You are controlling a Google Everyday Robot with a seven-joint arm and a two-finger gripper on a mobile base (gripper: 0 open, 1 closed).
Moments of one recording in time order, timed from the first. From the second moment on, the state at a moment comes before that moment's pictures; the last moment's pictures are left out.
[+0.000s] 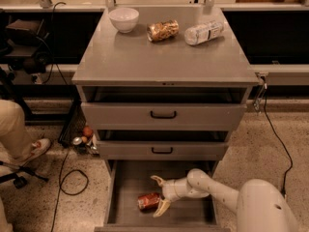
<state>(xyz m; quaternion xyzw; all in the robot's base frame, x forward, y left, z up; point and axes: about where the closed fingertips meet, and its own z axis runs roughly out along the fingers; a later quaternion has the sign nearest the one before) 0.540 0.004 0.192 -0.65 0.59 0.31 0.36</state>
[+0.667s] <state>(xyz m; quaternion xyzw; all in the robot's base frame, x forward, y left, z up) 0.538 0.042 0.161 -0.69 0.57 0.29 0.36</state>
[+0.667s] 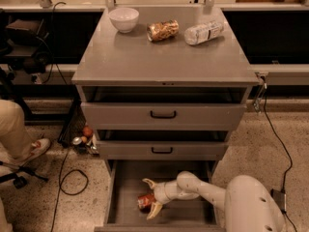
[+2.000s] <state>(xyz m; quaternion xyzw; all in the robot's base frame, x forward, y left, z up) 0.544 0.044 0.136 -0.69 0.58 0.25 0.35</state>
